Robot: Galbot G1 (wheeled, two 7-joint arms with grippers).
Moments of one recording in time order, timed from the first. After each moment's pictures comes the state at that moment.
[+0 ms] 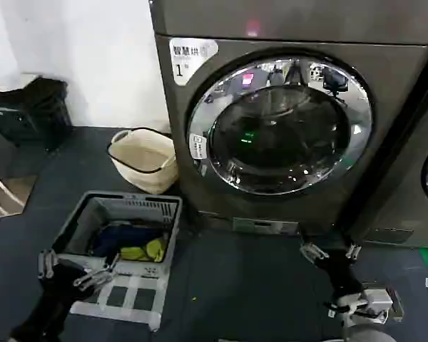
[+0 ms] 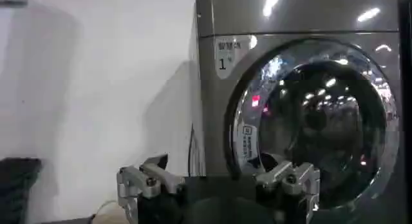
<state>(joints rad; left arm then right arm) 1.96 -1.34 -0.91 -2.57 -0.42 0.03 0.25 -1.63 1.49 0.76 2.26 0.28 -0.18 -0.16</state>
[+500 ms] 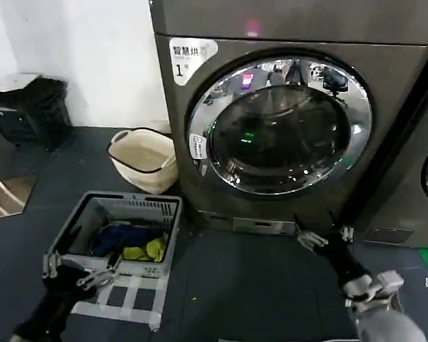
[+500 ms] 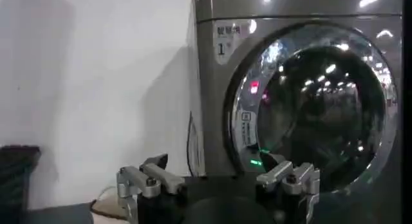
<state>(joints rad) 1.95 -1.32 -0.91 -2.57 -0.40 0.12 0.25 -1.42 1.29 0.75 2.14 0.42 -0.22 -0.37</state>
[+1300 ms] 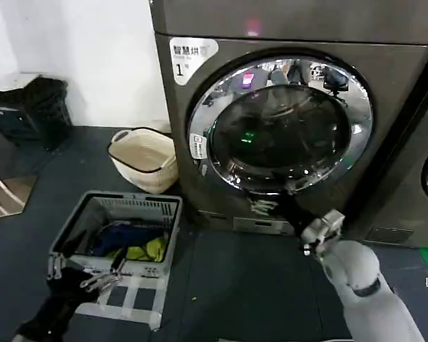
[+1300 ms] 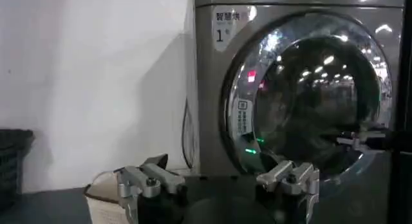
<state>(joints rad) 1.96 -1.32 -0.92 -2.57 -0.43 0.16 0.28 -1.09 1.11 0.44 1.99 0.42 -0.22 -0.34</state>
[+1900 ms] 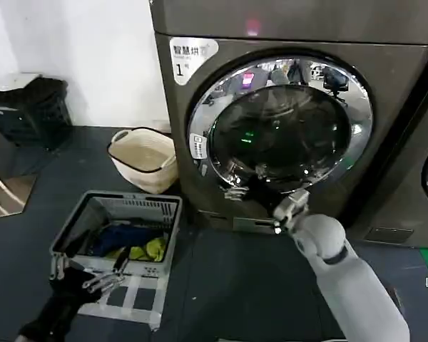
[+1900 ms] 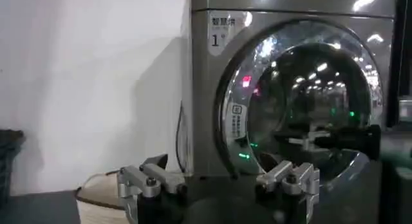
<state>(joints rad) 1.95 -1.33 -0.92 -2.57 -0.44 0.15 0.29 -0.88 1.12 0.26 1.87 0.42 -0.23 -0.34</state>
